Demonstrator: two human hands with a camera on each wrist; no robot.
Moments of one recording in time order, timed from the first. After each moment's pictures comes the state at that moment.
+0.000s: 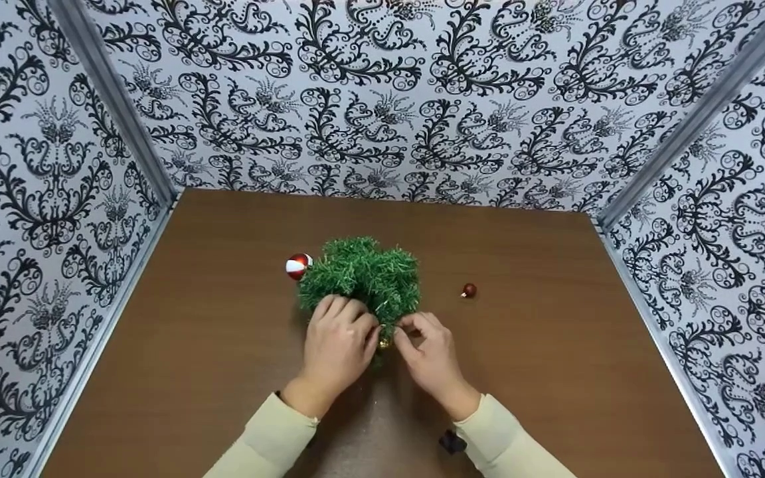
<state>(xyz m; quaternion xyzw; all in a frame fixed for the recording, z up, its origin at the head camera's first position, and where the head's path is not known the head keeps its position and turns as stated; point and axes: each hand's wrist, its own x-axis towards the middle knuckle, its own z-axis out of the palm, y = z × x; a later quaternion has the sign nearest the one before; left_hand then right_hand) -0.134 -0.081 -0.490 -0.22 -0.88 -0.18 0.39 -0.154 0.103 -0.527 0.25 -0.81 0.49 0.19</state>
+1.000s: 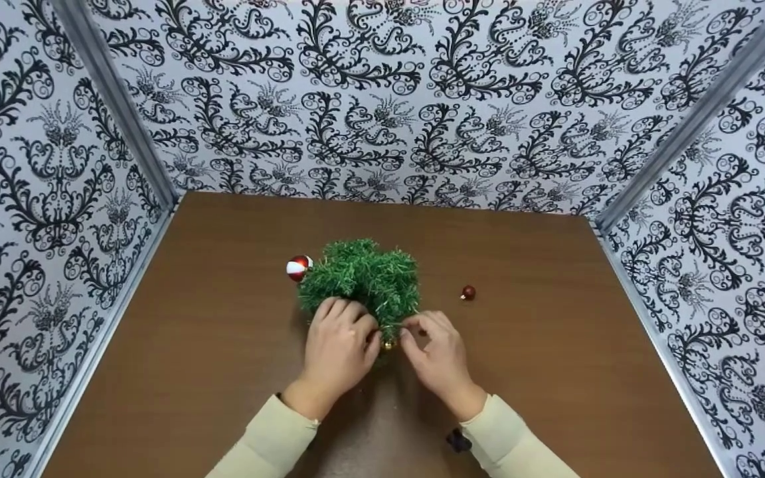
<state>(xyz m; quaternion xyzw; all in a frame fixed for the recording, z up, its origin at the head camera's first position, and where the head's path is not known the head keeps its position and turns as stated) -0.130 -0.080 -0.488 -0.21 -0.89 -0.17 0.37 -0.158 0.115 -0.525 0.27 -0.84 0.40 0.25</state>
